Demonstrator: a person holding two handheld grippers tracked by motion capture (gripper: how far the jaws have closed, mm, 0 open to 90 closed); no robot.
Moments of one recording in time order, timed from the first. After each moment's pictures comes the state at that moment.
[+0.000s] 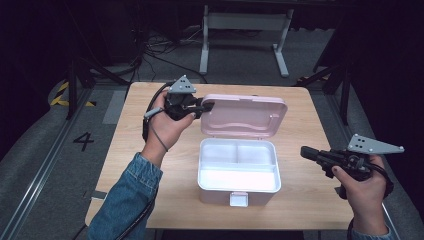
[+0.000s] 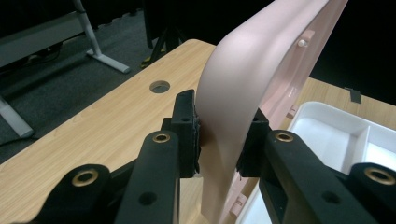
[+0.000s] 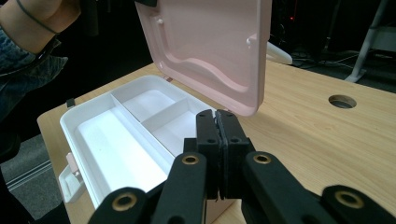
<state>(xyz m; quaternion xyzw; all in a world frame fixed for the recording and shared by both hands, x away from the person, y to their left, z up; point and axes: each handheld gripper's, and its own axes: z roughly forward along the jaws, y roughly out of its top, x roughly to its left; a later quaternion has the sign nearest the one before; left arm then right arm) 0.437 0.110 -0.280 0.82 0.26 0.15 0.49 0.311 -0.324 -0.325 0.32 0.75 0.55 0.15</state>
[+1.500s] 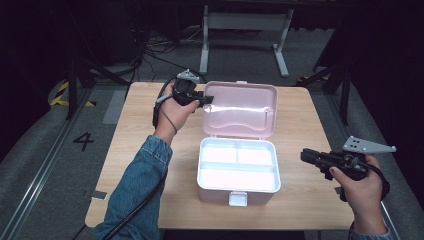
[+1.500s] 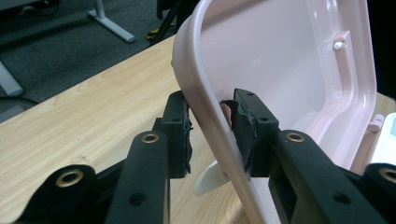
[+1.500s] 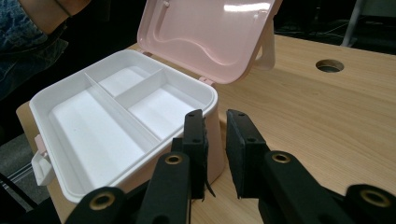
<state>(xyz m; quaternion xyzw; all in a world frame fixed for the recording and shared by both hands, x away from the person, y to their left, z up) 0.510 0.106 -0.322 0.82 0.33 0.10 0.46 0.321 -0.334 -0.346 0.37 0.76 0.52 0.13</state>
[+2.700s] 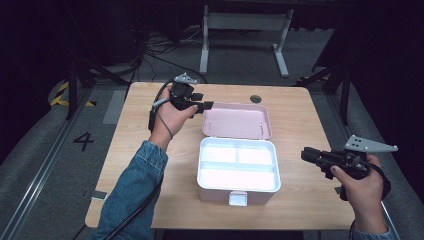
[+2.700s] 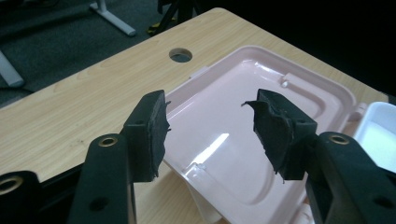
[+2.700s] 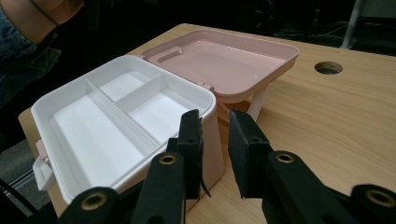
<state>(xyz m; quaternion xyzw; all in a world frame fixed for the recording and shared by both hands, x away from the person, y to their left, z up) 0.486 0.115 -0.312 0.82 0.33 0.10 0.46 0.323 -0.337 -0.346 0.37 0.75 0.53 0.13</state>
